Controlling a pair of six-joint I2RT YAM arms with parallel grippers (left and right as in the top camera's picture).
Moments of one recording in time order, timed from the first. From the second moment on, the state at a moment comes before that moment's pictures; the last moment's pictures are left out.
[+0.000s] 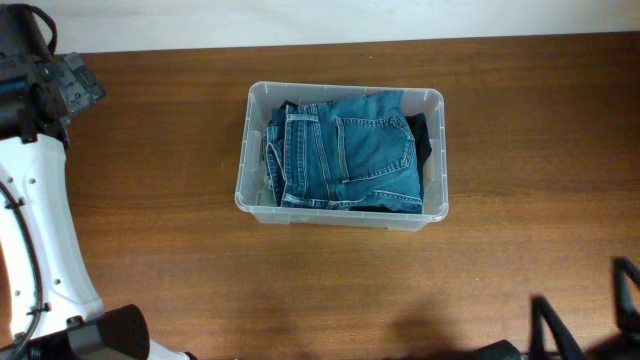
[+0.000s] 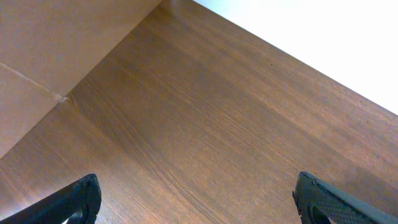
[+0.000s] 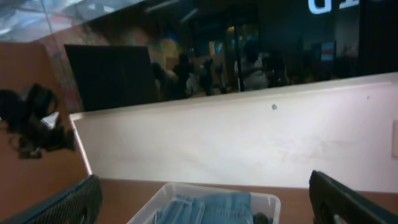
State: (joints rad) left arm 0.24 1.72 2.04 -1.16 -0.33 -0.29; right arm 0.26 0.20 1.15 -0.74 -0.05 0.19
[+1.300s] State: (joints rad) left arm 0.24 1.72 2.04 -1.16 -0.33 -0.29; right arm 0.20 0.02 0.03 0.21 -0.05 0.16
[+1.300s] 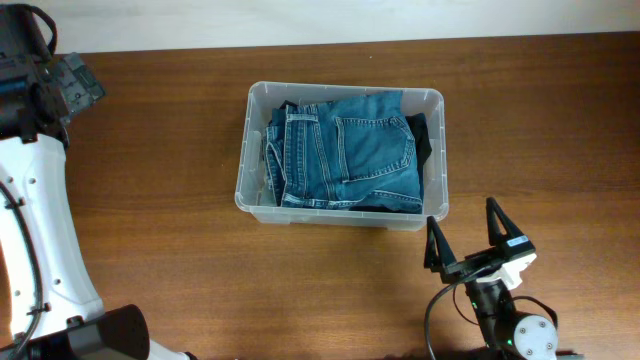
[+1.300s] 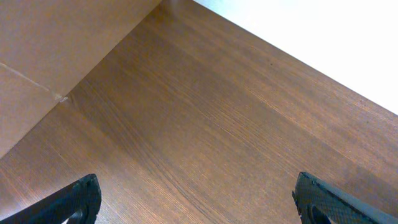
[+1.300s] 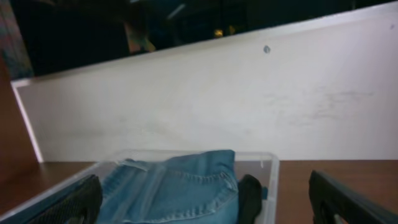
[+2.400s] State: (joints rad) left arm 0.24 1.72 2.04 -1.16 -0.33 -0.29; right arm 0.08 0.02 0.01 -0.07 -0.08 0.07
